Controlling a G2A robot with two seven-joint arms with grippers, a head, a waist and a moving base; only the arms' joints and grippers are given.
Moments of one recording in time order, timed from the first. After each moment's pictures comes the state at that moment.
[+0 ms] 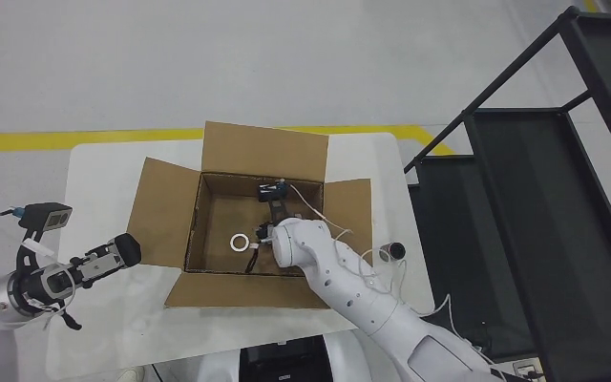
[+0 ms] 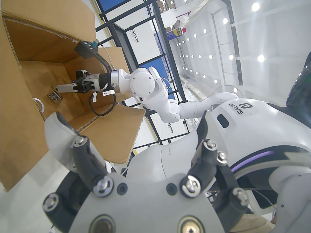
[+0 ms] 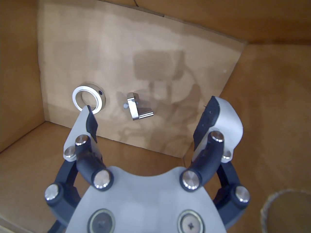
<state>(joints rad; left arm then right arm) 1.65 -1.00 -1.97 -1.80 -0.59 -0.37 -1.44 -1.06 -1.58 0.84 -1.36 -1.20 0.56 1.02</state>
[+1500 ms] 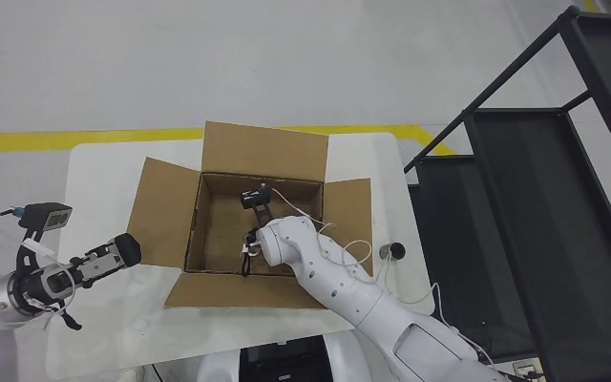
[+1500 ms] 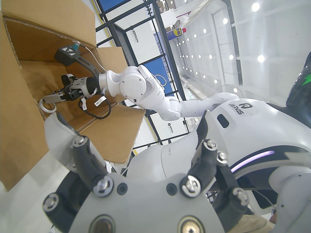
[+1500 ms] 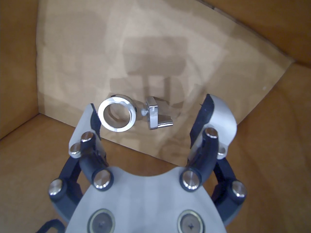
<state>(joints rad) 1.65 -1.00 -1.97 -1.80 -0.59 -0.37 -1.44 -1.00 -1.64 0.81 -1.22 -1.17 0.46 1.00</state>
